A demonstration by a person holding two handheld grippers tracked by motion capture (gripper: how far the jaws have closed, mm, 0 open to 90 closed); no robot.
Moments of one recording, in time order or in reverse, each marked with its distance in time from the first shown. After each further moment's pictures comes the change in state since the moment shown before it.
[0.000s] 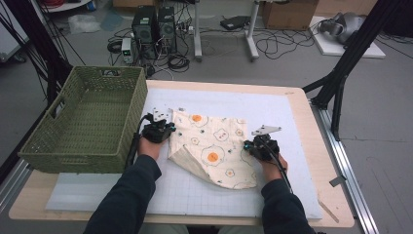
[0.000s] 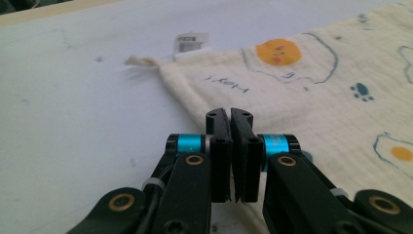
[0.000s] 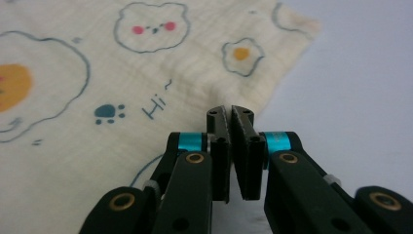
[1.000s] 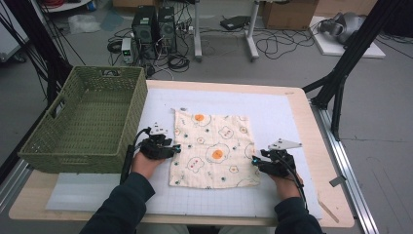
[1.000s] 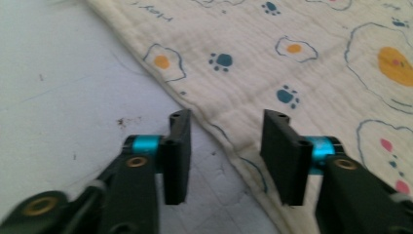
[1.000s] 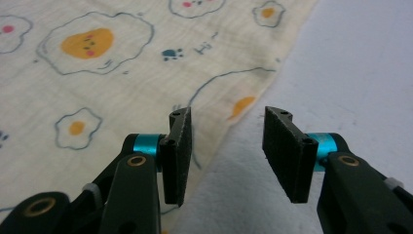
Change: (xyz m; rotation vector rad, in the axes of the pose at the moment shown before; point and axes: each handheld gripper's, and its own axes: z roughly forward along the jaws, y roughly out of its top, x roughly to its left) left arm -0.023 -0.026 -0.037 0.125 -0.184 0.023; right arm 0.003 -0.041 -0.048 -0.043 0.083 0.062
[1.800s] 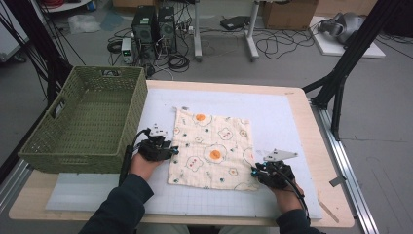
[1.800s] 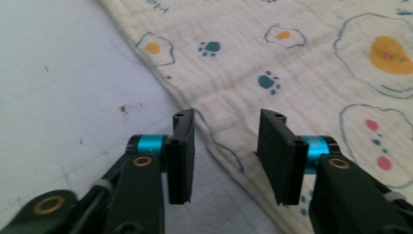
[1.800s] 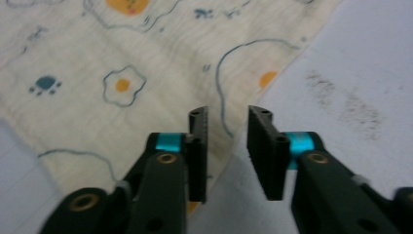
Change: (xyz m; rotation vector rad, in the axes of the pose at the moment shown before) left arm -0.002 -0.006 -0.013 -0.023 0.010 -0.009; right arm 0.024 -0.012 -0.016 0.055 0.008 -0.028
